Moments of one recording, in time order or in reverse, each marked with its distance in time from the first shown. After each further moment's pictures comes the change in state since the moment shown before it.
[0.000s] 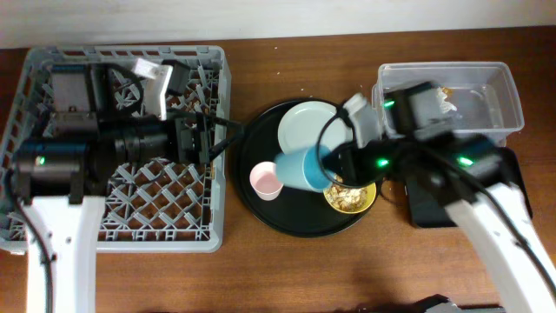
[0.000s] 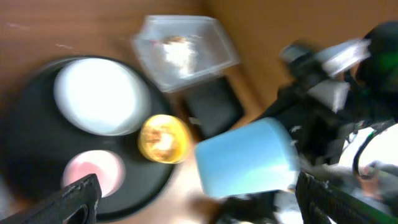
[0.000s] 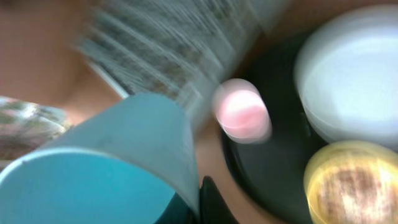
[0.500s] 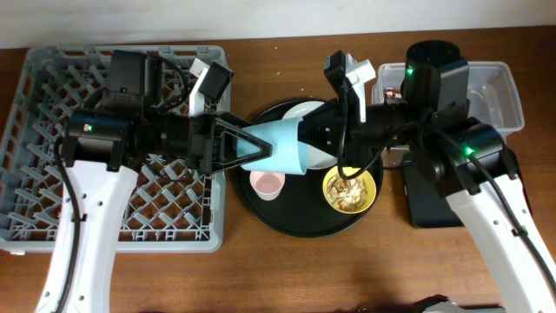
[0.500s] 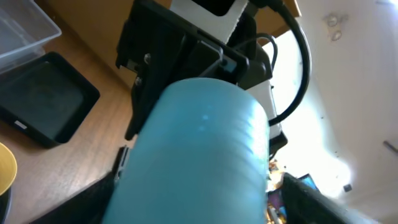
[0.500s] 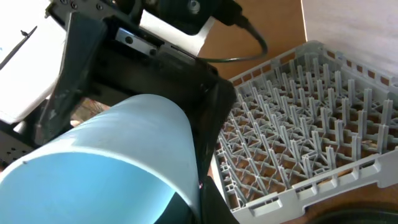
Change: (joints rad) left arm -0.129 0.103 0.000 -0.028 0.600 0.085; right arm -0.012 0.065 0.030 0.424 -0.476 -0.039
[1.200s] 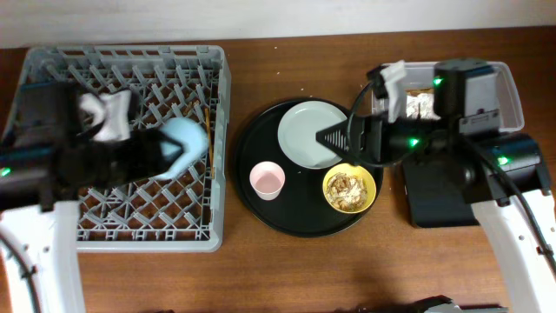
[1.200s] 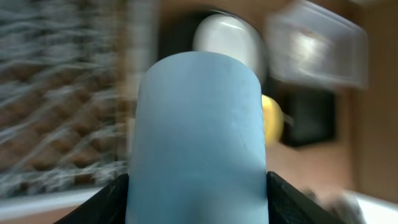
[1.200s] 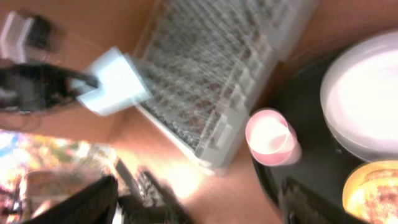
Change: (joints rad) left arm 0.338 -0.146 0.003 -0.288 -1.098 -0.187; right arm -0.077 -0.055 0.012 -0.471 0.407 0.235
